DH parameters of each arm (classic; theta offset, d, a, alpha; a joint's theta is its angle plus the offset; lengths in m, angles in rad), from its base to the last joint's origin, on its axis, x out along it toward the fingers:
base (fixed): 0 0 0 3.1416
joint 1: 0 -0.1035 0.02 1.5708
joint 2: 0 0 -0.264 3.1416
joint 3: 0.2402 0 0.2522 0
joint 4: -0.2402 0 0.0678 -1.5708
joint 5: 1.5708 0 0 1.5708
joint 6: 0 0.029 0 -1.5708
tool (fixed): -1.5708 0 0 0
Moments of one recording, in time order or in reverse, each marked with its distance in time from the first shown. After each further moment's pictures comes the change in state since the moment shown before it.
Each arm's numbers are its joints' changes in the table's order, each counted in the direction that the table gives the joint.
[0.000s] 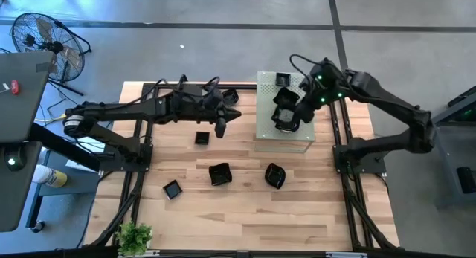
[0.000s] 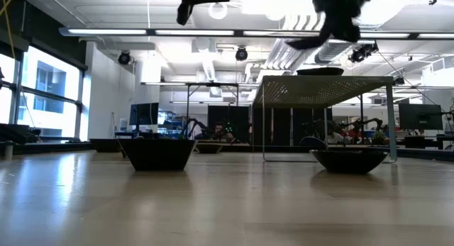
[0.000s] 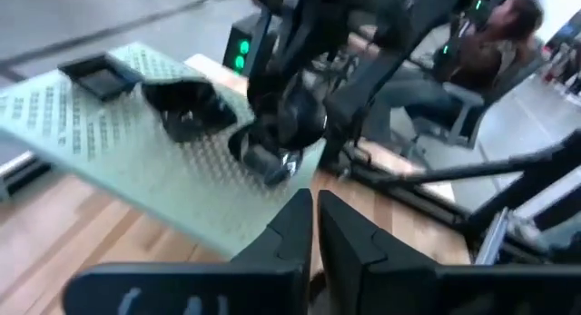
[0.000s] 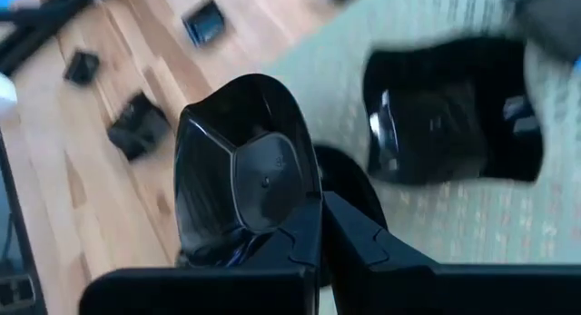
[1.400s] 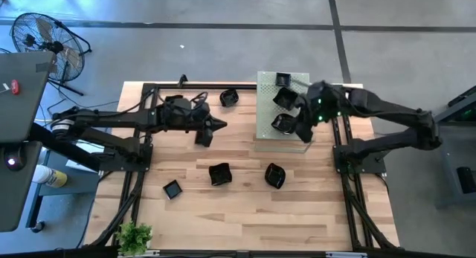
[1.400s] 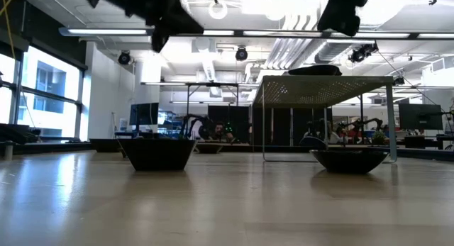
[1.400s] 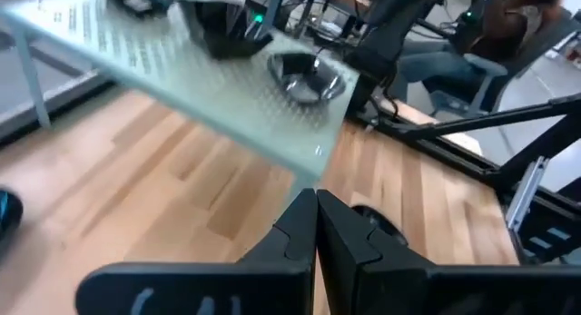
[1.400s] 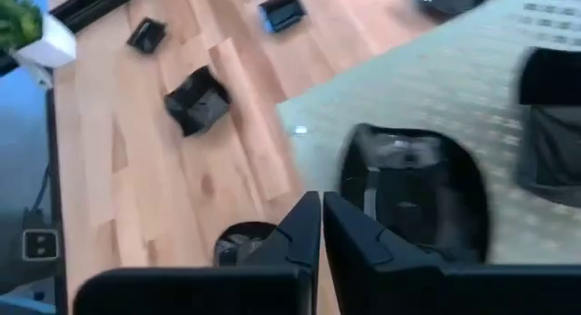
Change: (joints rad) left arm -0.001 -0.177 -0.355 0.105 0.003 0.009; right arm -0.307 -0.078 -0.091 0.135 -0.111 0.100
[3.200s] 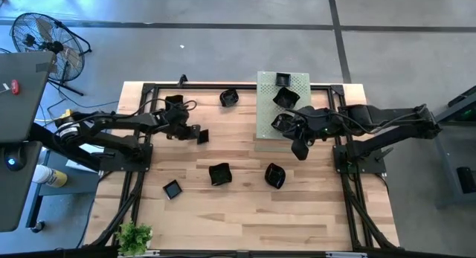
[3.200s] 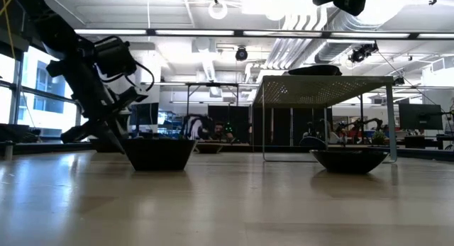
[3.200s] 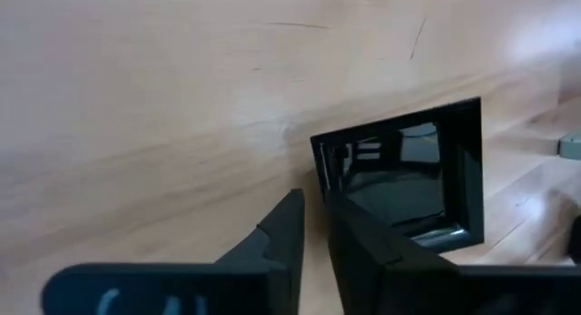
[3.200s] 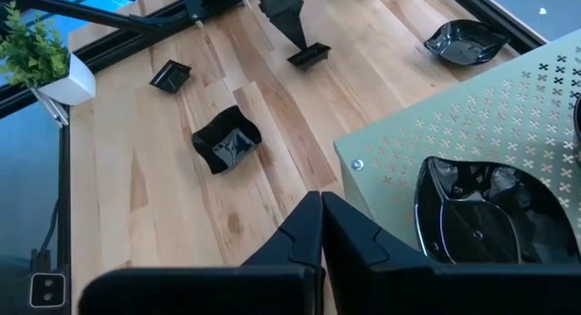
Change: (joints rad) left arm -0.372 0.086 -0.445 -0.104 -0.216 -0.589; right arm -0.360 0.000 0.000 0.111 -0.349 0.222
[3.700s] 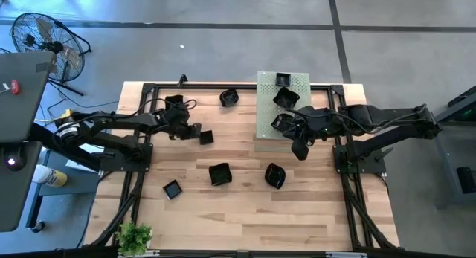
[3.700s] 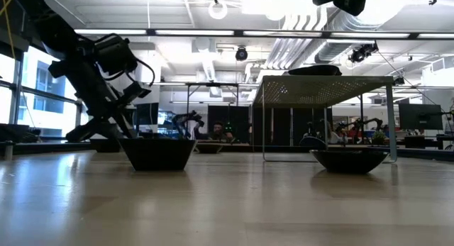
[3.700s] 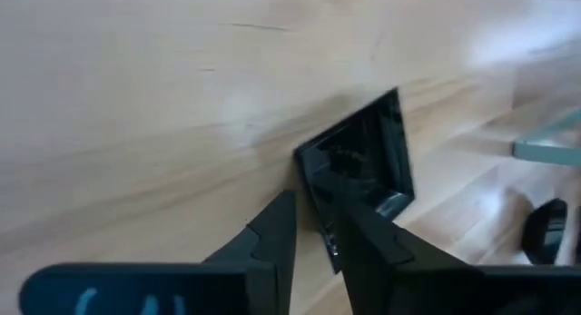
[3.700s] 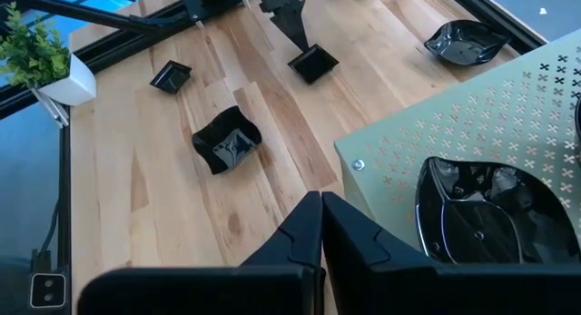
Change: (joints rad) left arm 0.000 0.000 0.000 0.052 -0.038 -0.045; right arm 0.000 0.000 0.000 0.001 0.000 0.001
